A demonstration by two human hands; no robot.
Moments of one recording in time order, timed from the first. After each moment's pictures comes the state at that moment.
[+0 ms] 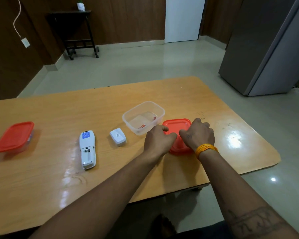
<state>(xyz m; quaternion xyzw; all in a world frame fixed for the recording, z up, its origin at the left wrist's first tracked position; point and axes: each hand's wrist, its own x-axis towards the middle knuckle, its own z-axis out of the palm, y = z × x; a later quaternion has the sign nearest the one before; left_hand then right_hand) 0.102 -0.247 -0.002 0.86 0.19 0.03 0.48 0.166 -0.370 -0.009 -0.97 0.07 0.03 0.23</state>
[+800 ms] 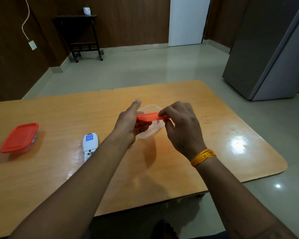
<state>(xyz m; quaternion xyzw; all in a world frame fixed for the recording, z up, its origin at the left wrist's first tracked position) 0.112 -0.161 0.054 0.58 0.32 0.05 0.75 0.142 -0.333 0.028 -0.84 -0.33 -0.30 0.29</state>
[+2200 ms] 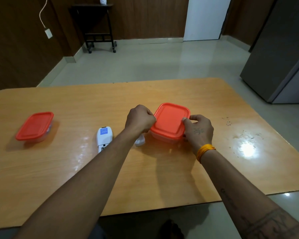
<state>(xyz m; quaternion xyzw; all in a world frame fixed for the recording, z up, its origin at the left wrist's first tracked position) 0.136 -0.111 0.013 0.90 0.25 0.06 0.37 0.179 -0.288 -0.026 -0.82 0.08 -0.03 0.56</state>
